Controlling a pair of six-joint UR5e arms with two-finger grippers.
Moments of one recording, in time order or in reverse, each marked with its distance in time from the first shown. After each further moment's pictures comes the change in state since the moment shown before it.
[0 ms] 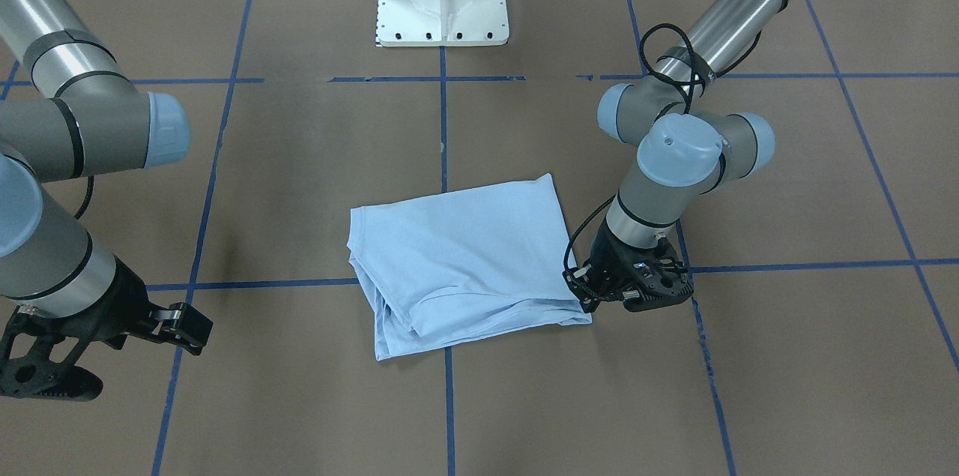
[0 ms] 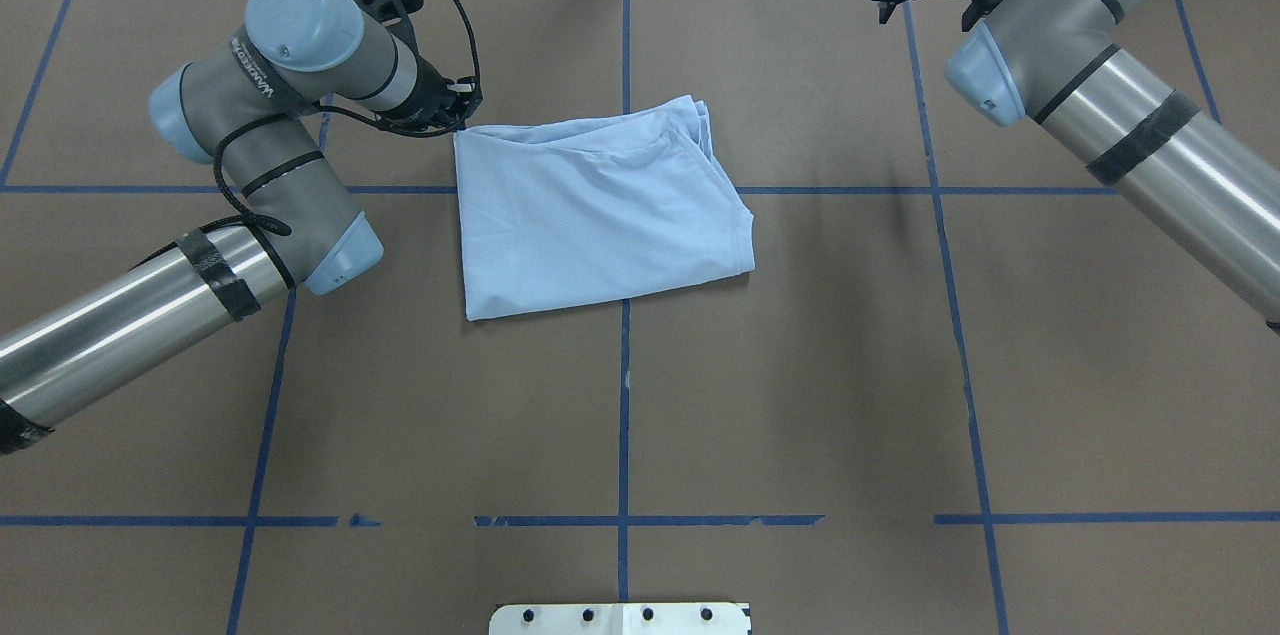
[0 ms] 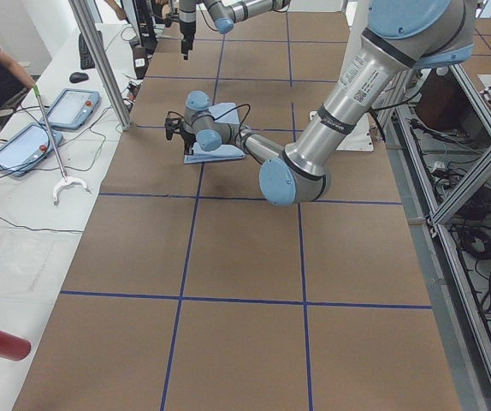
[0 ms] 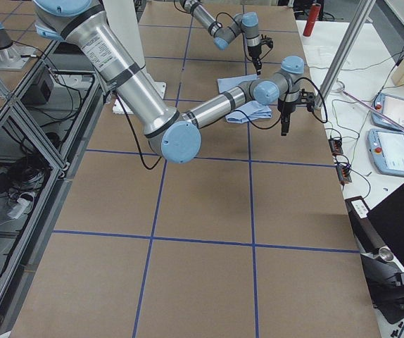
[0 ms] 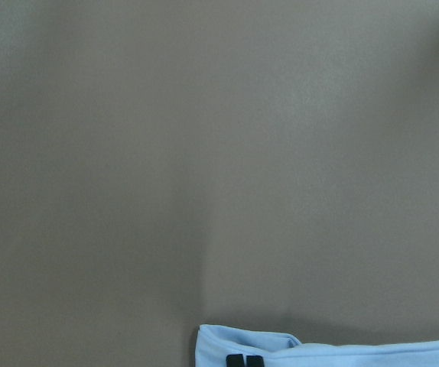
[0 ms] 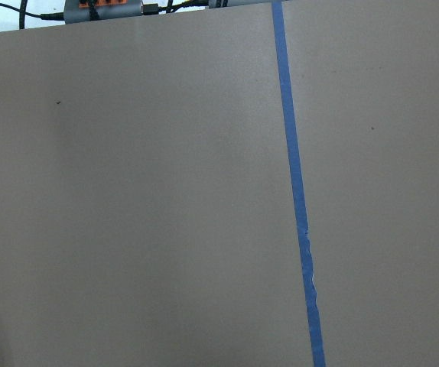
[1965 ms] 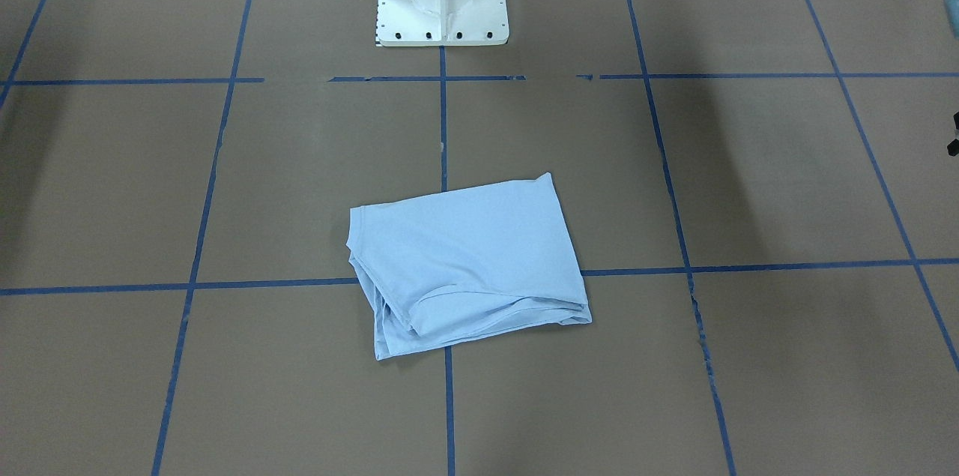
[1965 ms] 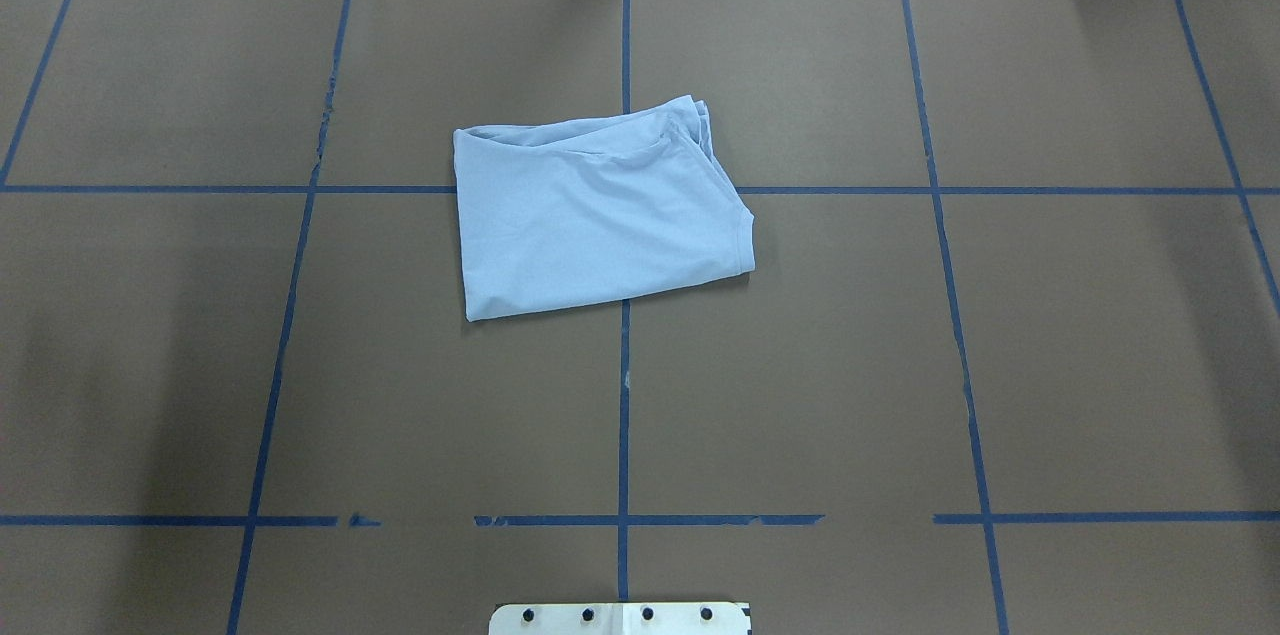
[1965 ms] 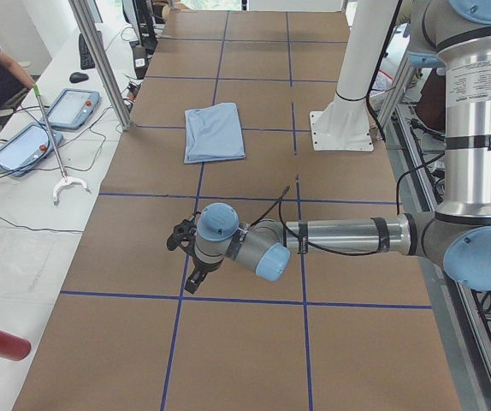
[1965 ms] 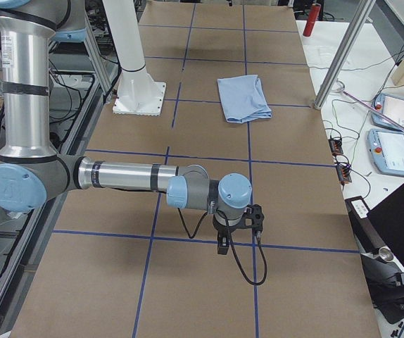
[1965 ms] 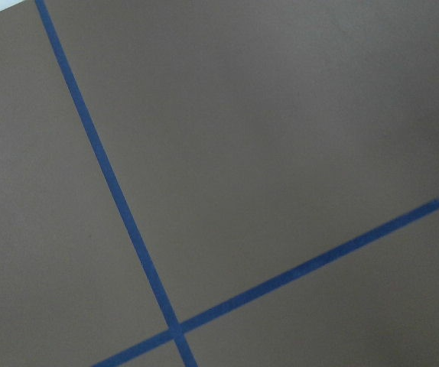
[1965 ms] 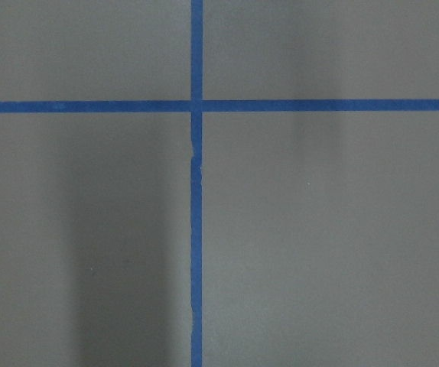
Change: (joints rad) left arm -0.665 0.833 -0.376 0.062 -0.389 1.370; right arm 0.508 -0.775 0.282 -0.147 0.239 -0.876
